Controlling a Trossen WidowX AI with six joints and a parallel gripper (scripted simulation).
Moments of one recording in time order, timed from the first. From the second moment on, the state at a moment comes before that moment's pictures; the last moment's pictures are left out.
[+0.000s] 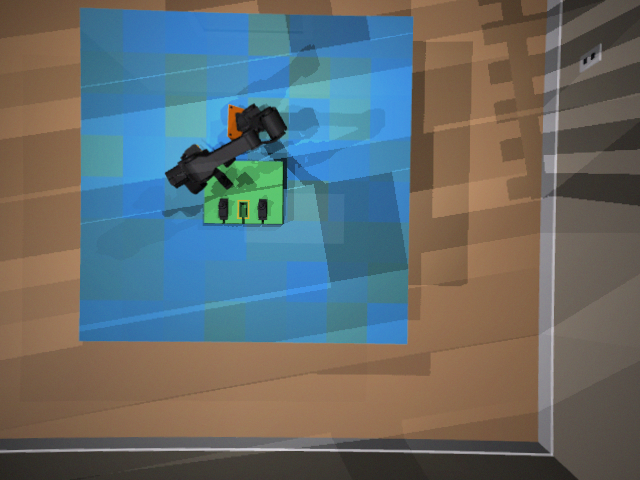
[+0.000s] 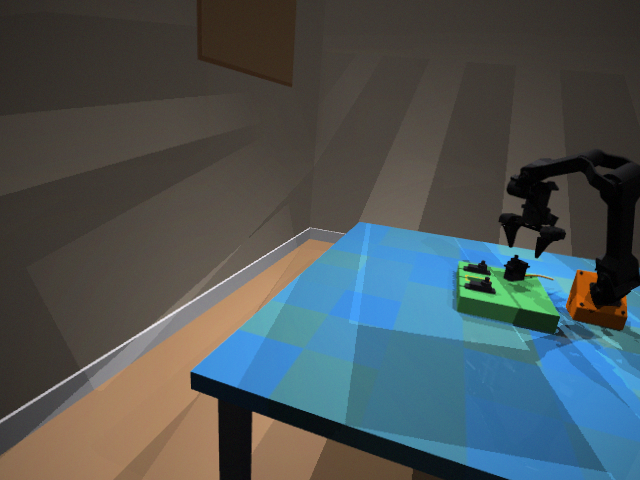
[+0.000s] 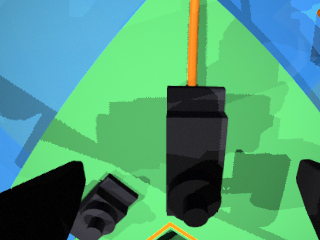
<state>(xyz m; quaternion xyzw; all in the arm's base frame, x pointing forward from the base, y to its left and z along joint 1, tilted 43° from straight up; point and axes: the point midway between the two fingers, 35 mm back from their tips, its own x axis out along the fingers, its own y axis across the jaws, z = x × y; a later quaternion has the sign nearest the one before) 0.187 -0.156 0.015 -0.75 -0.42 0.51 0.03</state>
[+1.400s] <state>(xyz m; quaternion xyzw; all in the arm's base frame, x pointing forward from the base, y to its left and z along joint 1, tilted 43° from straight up) 0.190 -0.129 -0.011 -0.75 -0.42 0.51 0.04</state>
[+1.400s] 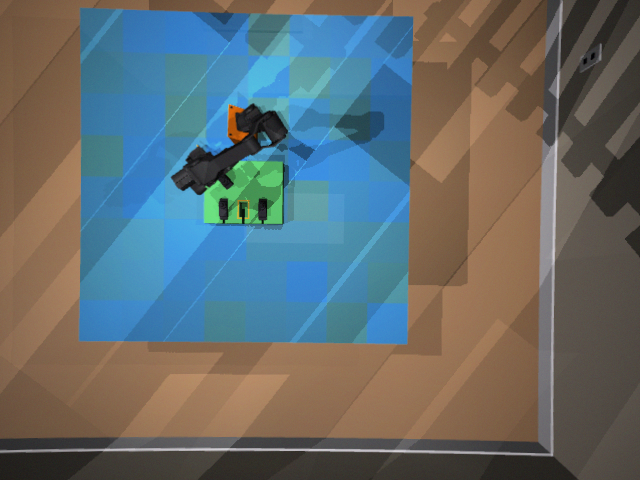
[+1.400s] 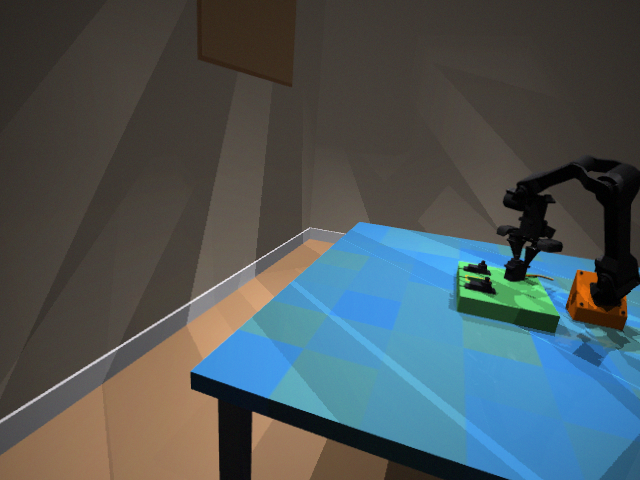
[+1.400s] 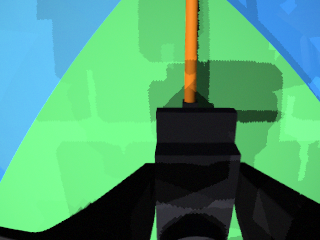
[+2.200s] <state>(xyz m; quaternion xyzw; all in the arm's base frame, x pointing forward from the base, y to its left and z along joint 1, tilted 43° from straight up) 0.190 -0.143 0.013 -0.75 -0.42 0.51 0.04</state>
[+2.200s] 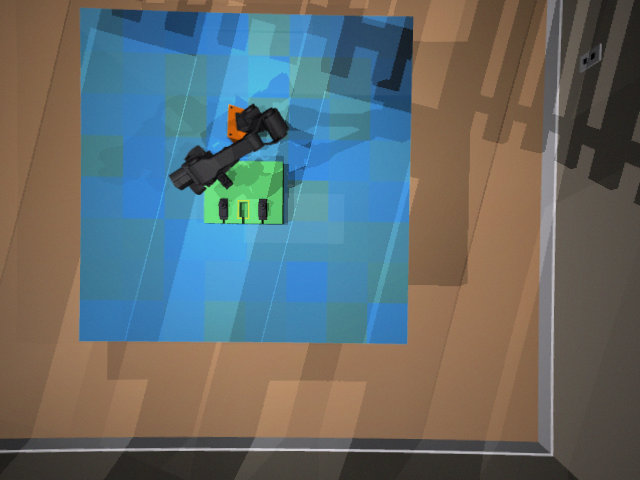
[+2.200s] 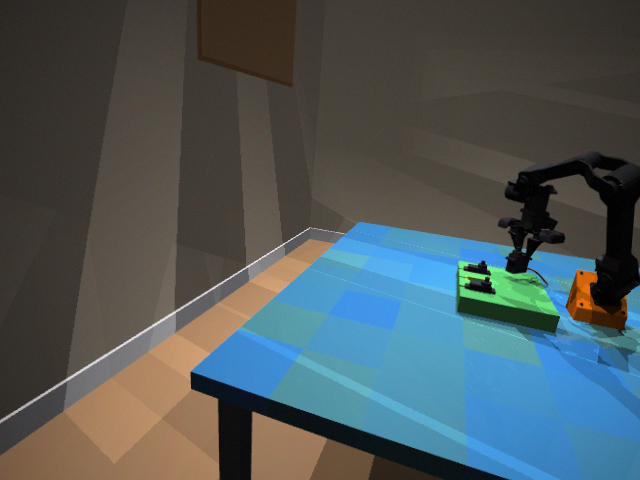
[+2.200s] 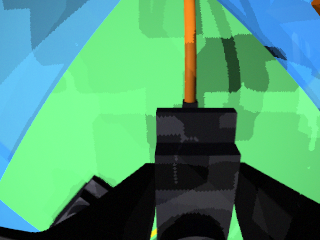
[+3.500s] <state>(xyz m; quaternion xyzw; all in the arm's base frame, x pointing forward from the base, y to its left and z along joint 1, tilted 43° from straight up) 0.218 -0.094 0.062 -0.74 -0.50 0.43 -0.09</state>
